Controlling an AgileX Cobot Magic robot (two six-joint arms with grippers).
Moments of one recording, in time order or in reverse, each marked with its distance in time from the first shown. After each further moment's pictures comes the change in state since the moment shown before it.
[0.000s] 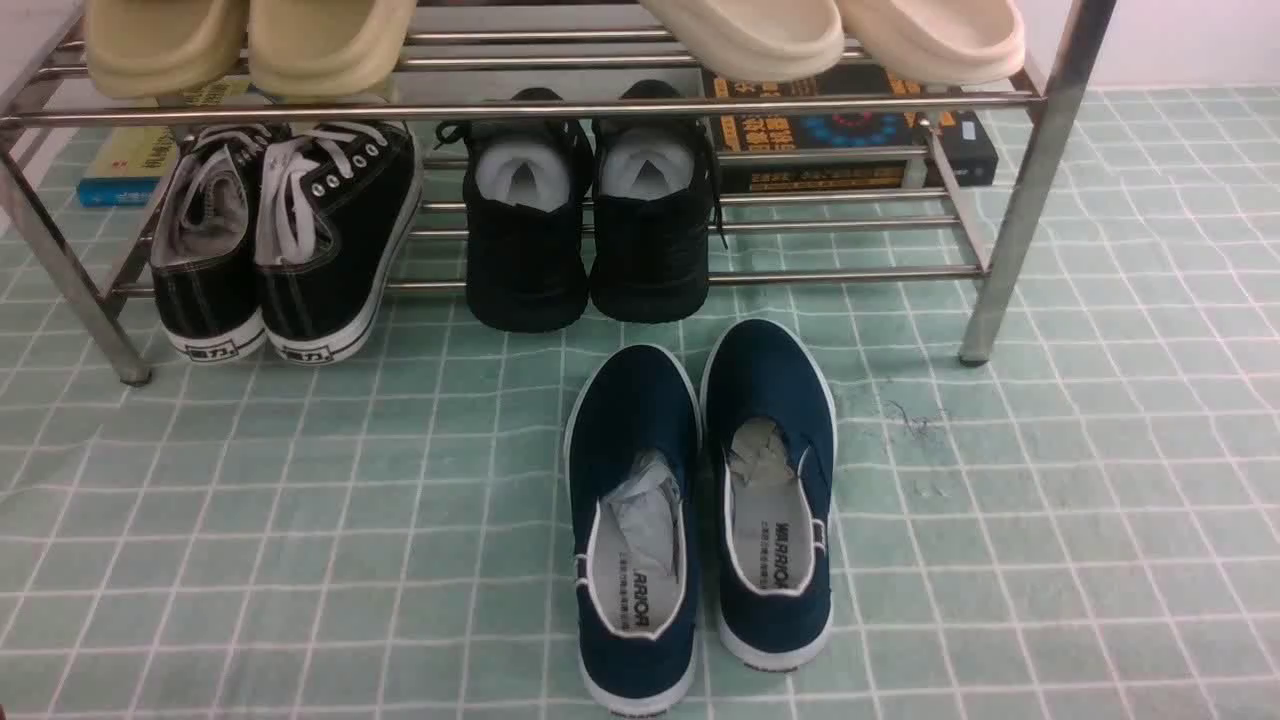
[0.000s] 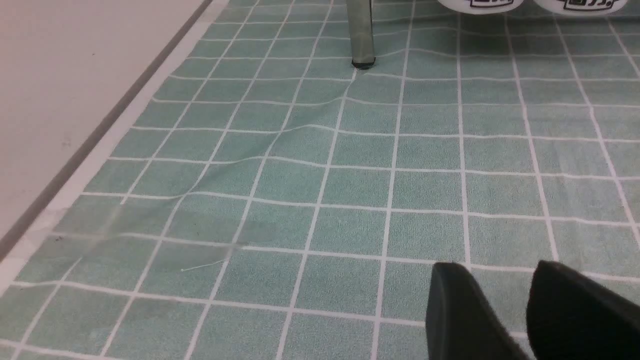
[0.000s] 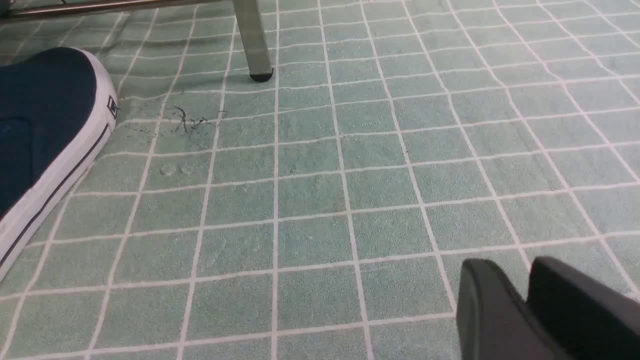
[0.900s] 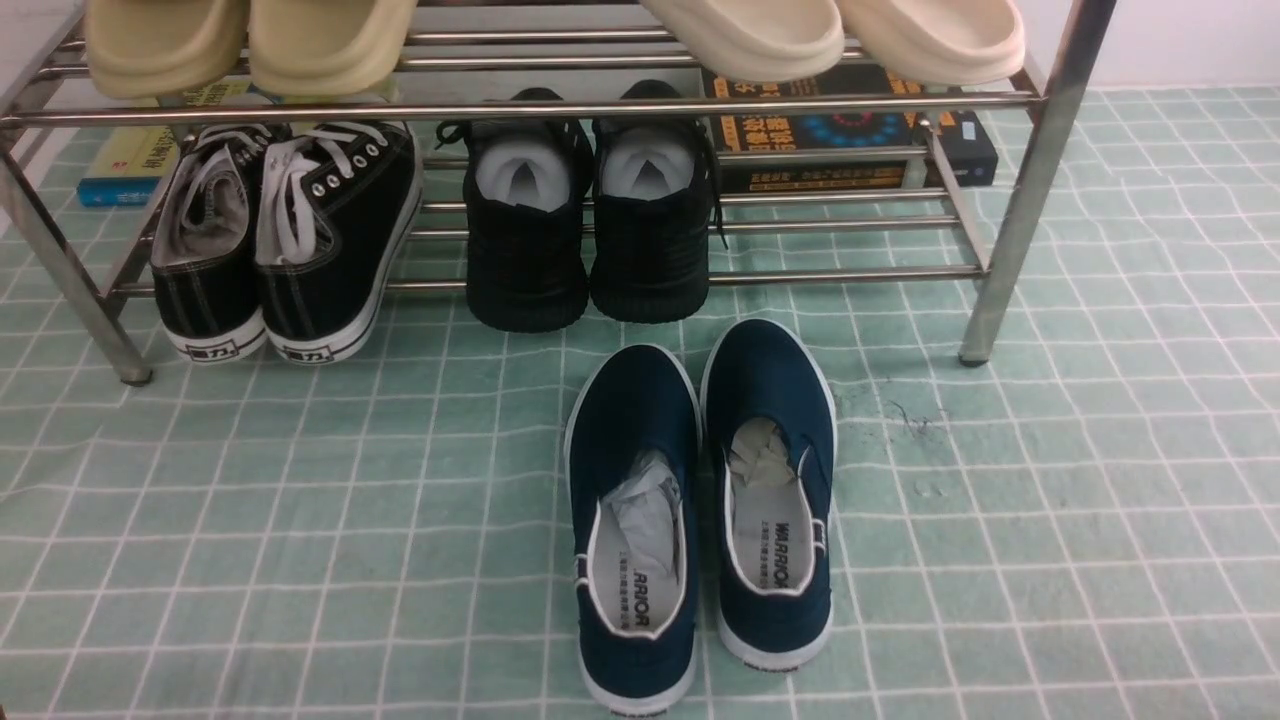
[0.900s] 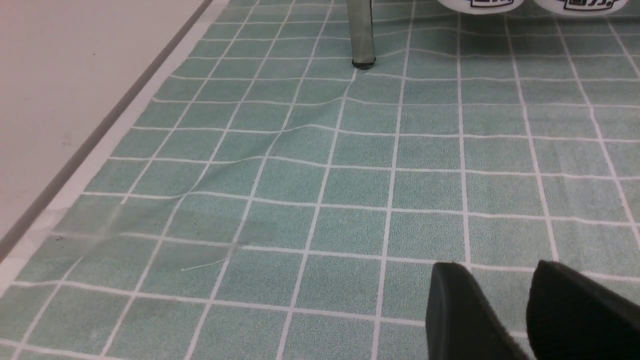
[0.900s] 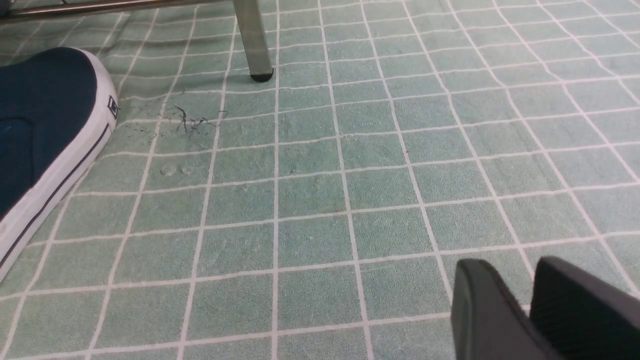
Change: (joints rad) right arm 0.000 0.000 0.000 0.000 0.000 0.000; left arm 0.000 0.000 0.000 0.000 0.000 0.000
